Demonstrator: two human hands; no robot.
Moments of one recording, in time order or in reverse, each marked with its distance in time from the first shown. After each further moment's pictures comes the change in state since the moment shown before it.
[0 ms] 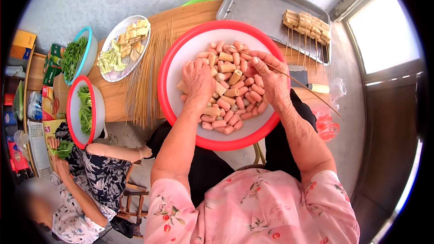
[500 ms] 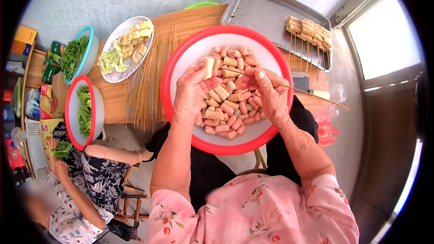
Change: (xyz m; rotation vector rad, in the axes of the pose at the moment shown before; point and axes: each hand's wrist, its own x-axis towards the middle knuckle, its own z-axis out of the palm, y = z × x) left_hand -0.011 -0.018 -0.056 -2.032 -0.204 -0.619; right_hand -0.023 0.001 0.014 0.022 -0.184 -0.129
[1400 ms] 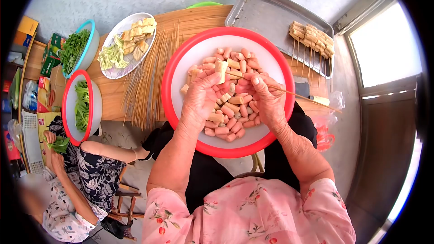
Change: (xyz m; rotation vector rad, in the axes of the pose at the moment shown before) left_hand -0.001 -0.018 0.008 -0.233 -0.024 -0.099; right_hand 0.002 0.014 0.006 0.166 0.009 0.112
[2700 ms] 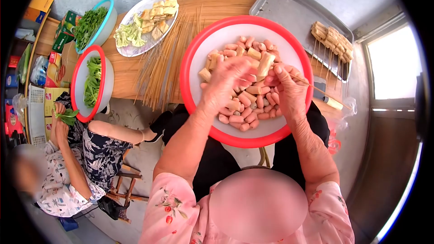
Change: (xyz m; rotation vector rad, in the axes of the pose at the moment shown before) left_hand -0.009 0.003 0.008 0.426 -0.047 0.043; right_hand 0.005 0.001 -0.003 0.037 0.097 0.076
